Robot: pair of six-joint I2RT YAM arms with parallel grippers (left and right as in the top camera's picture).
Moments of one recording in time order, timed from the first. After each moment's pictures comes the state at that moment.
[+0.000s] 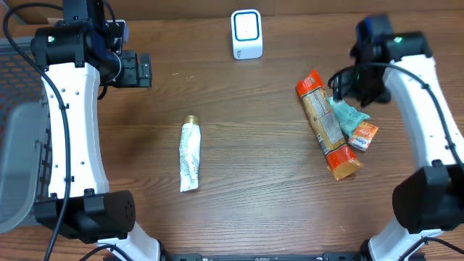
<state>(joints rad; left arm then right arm) 0.10 1.83 2.09 -1.45 -0.01 0.03 0.09 1.86 1.82 -1.33 -0.02 0.17</state>
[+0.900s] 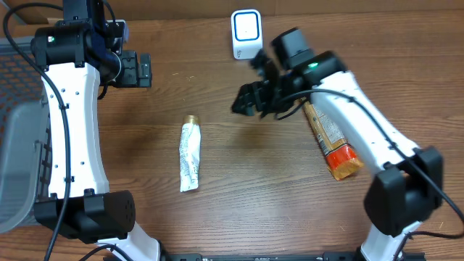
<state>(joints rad) 0.10 1.83 2.09 -1.45 -0.01 0.03 0.49 1.93 1.70 -0.94 -0.59 0.25</state>
